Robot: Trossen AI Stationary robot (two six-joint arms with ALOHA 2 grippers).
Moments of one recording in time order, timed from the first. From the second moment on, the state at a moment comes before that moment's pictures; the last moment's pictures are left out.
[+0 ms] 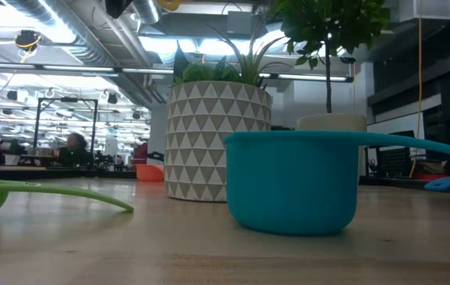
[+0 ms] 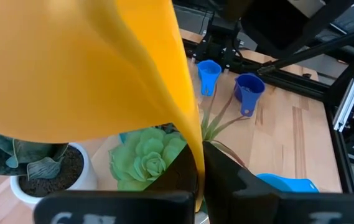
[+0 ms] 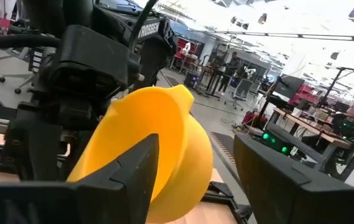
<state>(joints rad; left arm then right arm) -0.40 1.20 0.99 -0.27 -0.62 -0.51 0.10 1.62 1.16 0.56 0.28 -0.35</state>
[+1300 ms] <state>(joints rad) -0.40 1.21 0.98 -0.27 -0.61 -0.51 0.10 1.62 1.16 0.50 0.28 -0.21</state>
